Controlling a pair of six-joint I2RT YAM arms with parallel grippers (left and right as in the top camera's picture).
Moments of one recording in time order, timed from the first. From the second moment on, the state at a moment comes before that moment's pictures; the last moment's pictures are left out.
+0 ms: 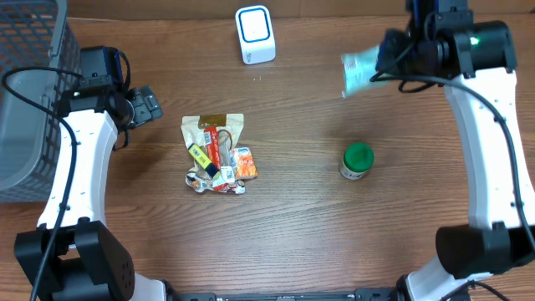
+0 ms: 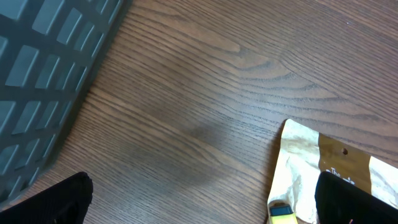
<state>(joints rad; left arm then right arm) 0.13 1.67 1.40 -0.87 -0.14 -0.33 0.11 1.79 2.01 -1.29 -0.03 0.39</state>
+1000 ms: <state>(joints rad) 0.13 1.67 1.40 -0.87 -0.14 -0.33 -0.10 1.81 1.38 -1.06 -0.11 0.46</state>
